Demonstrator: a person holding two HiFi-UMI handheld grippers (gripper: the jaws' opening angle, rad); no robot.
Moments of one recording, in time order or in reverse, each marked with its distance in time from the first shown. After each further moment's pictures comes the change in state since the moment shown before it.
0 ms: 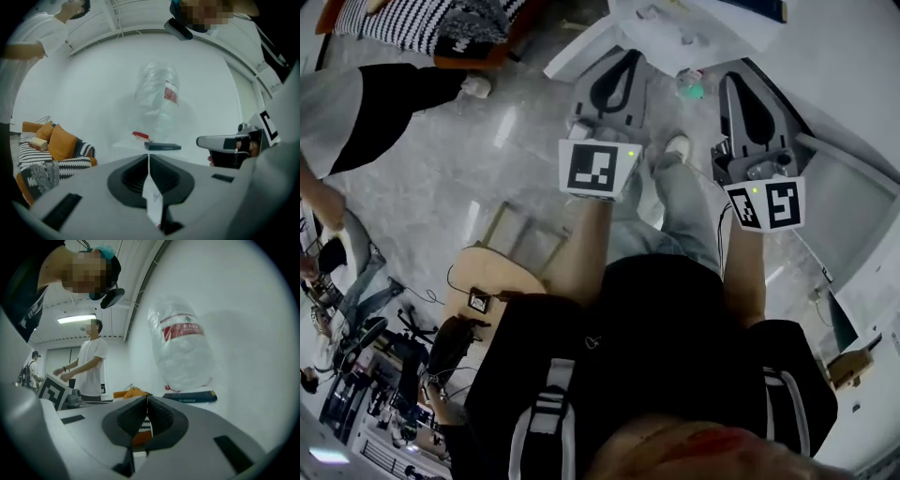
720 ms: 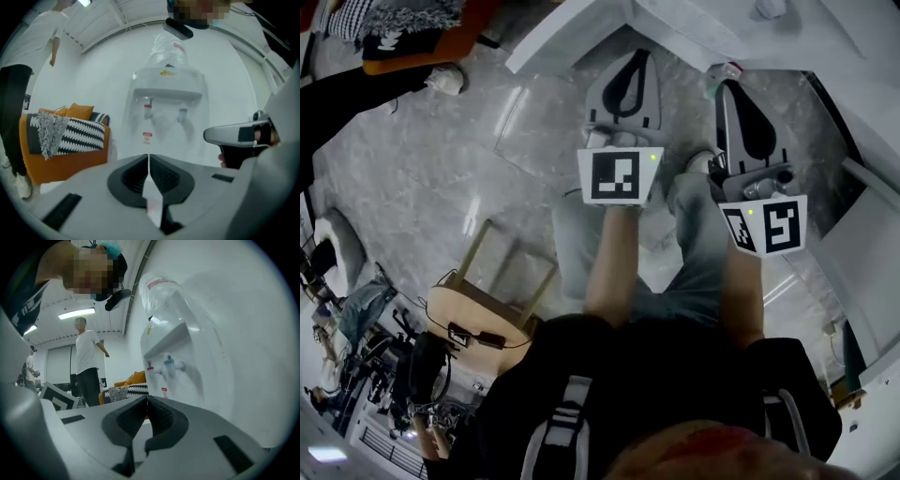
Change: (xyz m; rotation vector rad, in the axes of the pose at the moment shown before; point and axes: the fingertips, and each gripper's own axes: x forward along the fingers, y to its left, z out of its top) left arm 0.060 0.054 -0.305 -0.013 0.030 0.161; right arm 0.034 -0.029 -0.300 0.044 0.026 0.022
